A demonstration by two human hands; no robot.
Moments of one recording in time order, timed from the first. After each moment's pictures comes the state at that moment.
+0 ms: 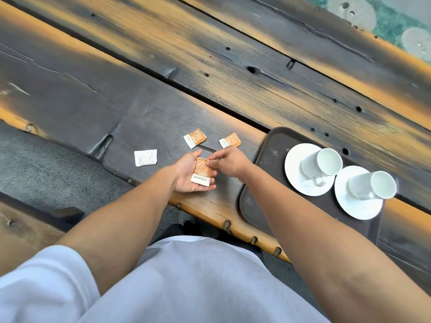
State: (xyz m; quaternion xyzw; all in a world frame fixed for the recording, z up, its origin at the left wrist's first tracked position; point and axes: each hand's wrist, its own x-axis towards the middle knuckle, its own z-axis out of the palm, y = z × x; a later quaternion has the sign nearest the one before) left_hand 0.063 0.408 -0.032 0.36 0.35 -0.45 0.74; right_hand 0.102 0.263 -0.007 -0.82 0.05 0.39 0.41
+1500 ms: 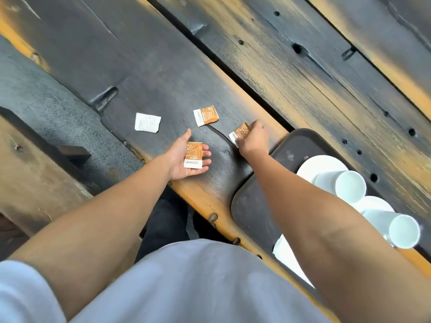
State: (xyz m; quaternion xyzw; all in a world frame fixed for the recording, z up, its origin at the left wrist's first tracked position) left_hand 0.056 0.399 -0.055 0.34 0.51 -0.28 0.74; right_hand 0.168 0.236 -0.089 -0.94 0.07 0.26 0.22
